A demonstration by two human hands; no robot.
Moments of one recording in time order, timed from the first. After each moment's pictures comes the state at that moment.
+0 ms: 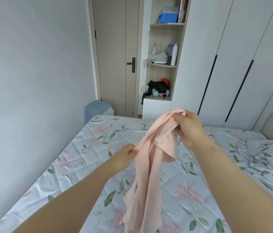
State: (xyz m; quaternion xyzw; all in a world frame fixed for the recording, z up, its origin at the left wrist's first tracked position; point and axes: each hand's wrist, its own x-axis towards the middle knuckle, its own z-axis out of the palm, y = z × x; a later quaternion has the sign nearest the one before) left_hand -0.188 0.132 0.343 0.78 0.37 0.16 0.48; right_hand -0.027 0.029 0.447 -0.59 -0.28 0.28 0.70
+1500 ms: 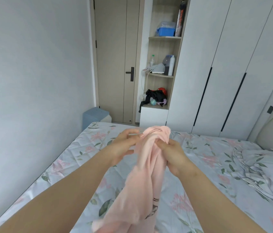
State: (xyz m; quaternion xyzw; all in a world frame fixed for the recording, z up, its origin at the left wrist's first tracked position) left_hand -0.179 0.124 0.403 0.63 0.28 0.27 0.67; right_hand -0.052 0.022 0.400 -0.63 -0.28 0.34 0.64
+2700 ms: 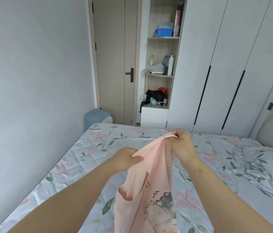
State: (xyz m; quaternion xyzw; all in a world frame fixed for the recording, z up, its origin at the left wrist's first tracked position) left_hand -0.189 0.117 0.373 0.86 0.32 0.11 0.38; right_hand -0.036 0.004 0.415 -0.73 -0.35 0.13 0.57
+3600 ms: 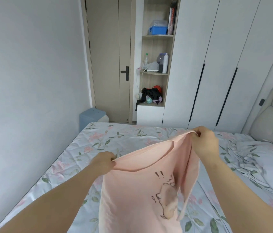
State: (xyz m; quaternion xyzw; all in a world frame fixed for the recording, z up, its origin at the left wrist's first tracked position) left_hand -0.223 0.152 0.344 0.88 0.44 0.01 0.15; right_hand 0.009 -0.036 0.414 -0.84 -0.29 -0.05 0.46
